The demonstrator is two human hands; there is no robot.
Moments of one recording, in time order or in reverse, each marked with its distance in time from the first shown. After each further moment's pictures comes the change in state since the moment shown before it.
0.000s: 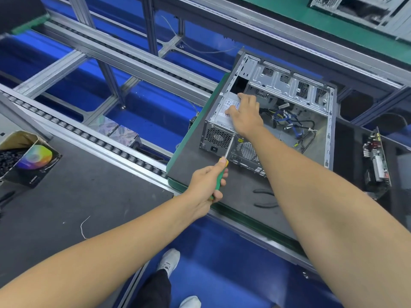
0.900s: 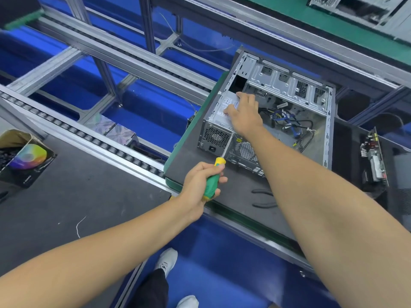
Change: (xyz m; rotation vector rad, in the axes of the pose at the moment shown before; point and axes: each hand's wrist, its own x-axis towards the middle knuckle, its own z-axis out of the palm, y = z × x) left_hand -0.003 -0.002 -0.014 -0.088 -0.109 0.113; right_hand 0.000 -0.003 -0.002 -0.018 0.007 0.009
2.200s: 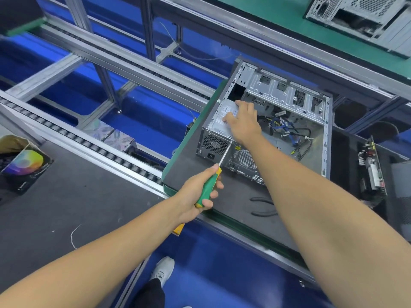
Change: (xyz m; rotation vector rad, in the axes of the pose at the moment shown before) left_hand 0.011 0.012 -0.010 0.080 -0.129 -0.230; right_hand 0.001 0.002 0.001 0.006 0.001 0.004
